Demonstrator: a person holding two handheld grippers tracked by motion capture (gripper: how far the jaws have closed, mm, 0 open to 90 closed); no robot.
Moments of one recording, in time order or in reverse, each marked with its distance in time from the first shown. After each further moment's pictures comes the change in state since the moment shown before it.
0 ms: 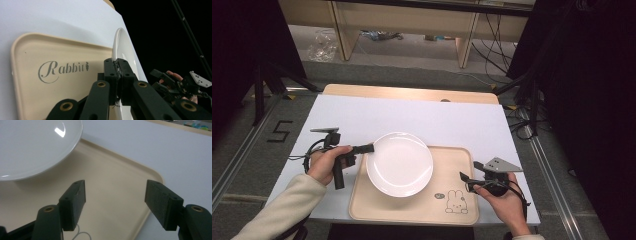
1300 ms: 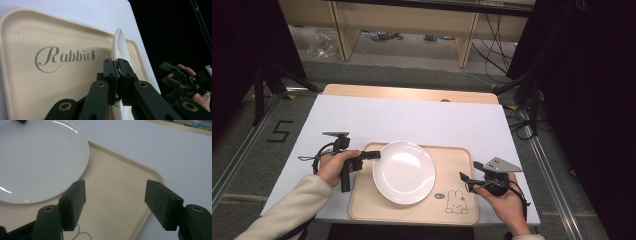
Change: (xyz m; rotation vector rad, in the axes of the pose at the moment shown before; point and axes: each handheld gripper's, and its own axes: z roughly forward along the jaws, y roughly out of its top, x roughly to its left) left arm 0.007 -0.009 0.022 0.079 0.050 -0.030; right arm 0.000 0.000 0.000 0.001 0.001 0.001
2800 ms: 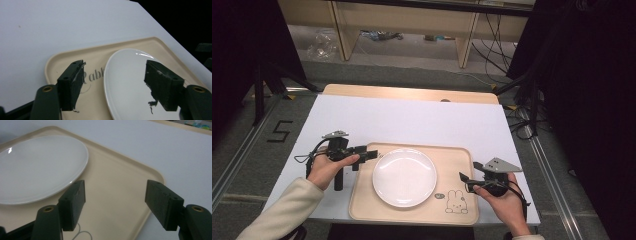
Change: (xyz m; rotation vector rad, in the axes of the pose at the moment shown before) left arm -0.009 -0.003 -0.014 -0.105 0.150 0.492; right arm 0.001 0.000 0.001 -0.008 0.005 -0.001
